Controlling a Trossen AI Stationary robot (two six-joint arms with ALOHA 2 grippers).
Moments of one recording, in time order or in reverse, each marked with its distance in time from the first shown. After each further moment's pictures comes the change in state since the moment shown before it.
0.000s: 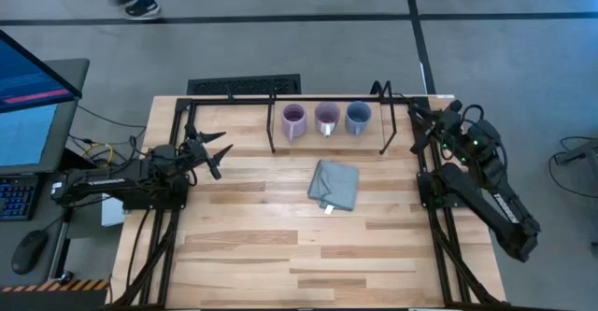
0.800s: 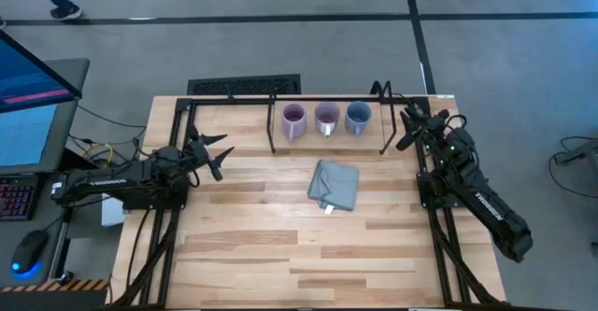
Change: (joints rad) left arm 0.000 0.000 -0.034 -0.012 -0.005 -0.011; right arm 0.000 -0.084 -0.335 0.272 0.159 0.077
